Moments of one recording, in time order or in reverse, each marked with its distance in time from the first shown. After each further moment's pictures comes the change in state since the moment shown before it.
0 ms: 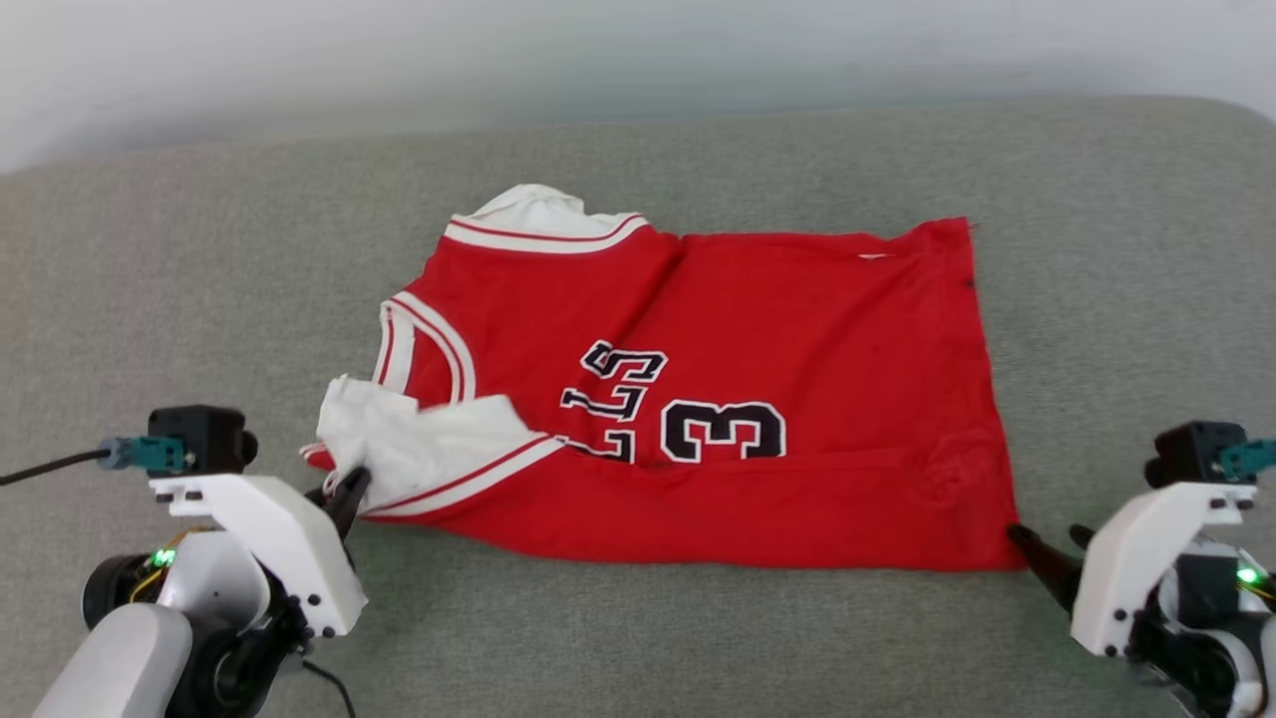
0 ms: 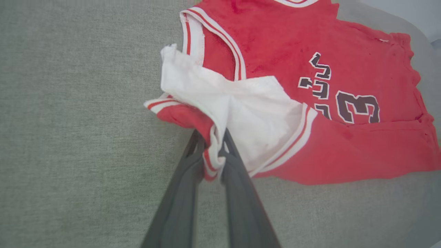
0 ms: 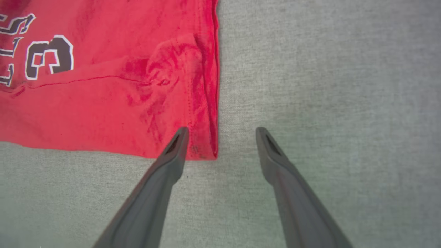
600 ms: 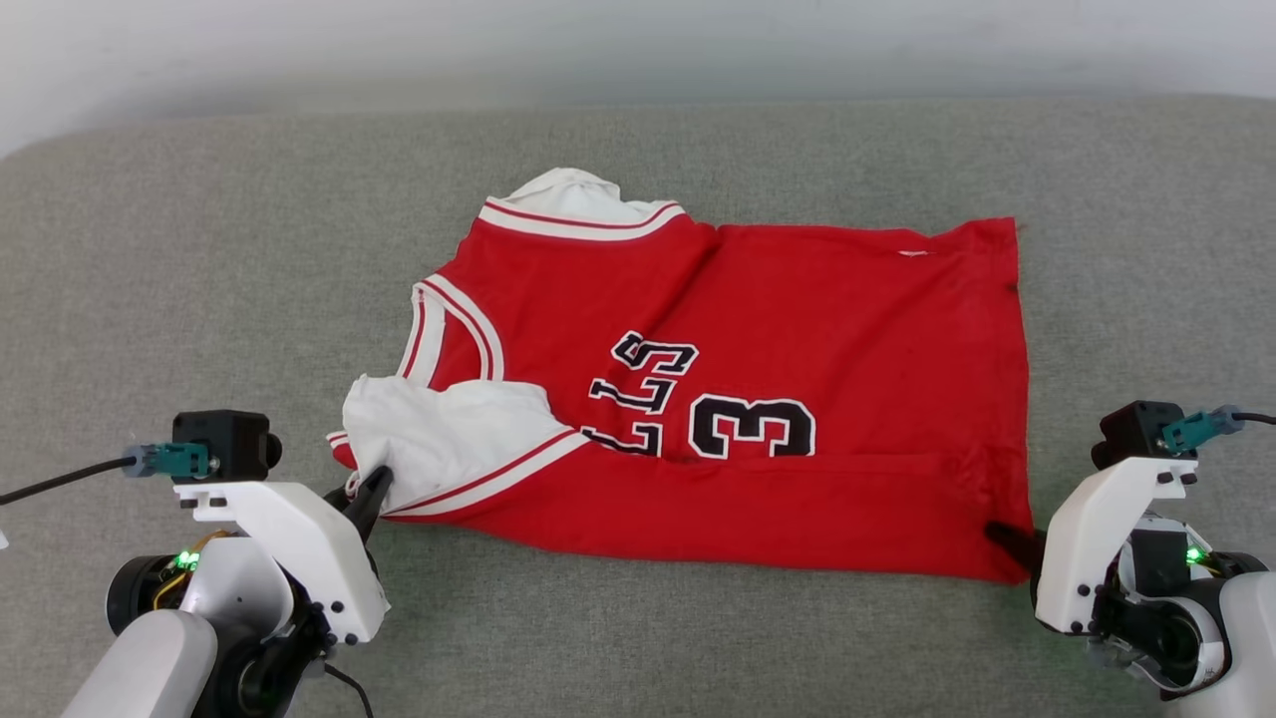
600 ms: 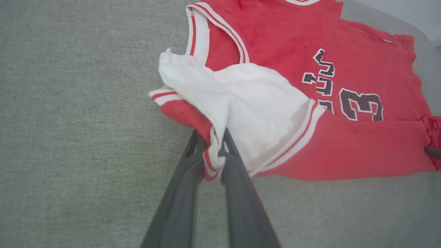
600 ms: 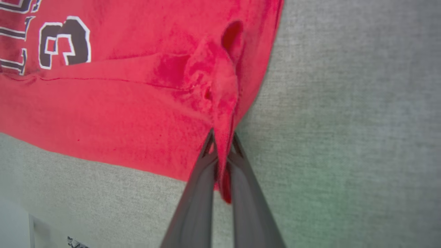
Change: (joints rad) left arm -0.006 -0.020 -0.030 -0.039 0.025 0.012 -0.020; right arm -0.111 0.000 0.077 0.153 0.080 0.000 0.046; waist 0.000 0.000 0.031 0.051
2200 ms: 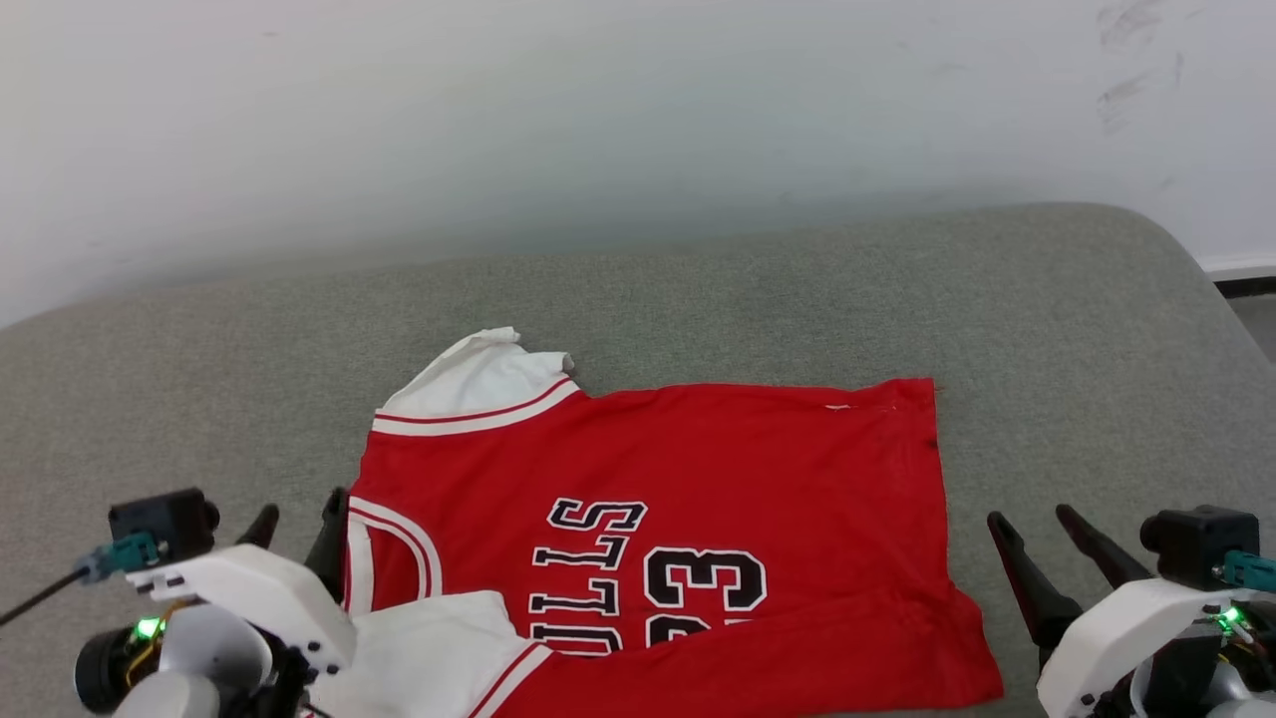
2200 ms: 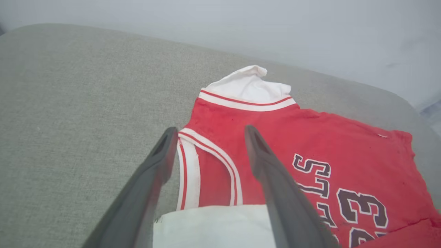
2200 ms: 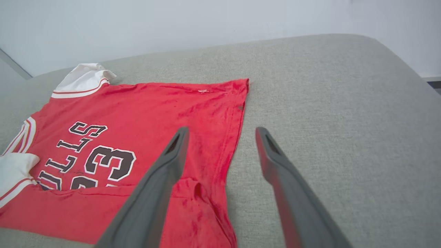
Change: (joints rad) left arm 0.132 -0.060 0.065 0.117 0.038 0.048 -0.298; right arm 0.254 -0.027 0.051 -0.186 -0.121 0.000 -0.574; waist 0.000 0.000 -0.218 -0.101
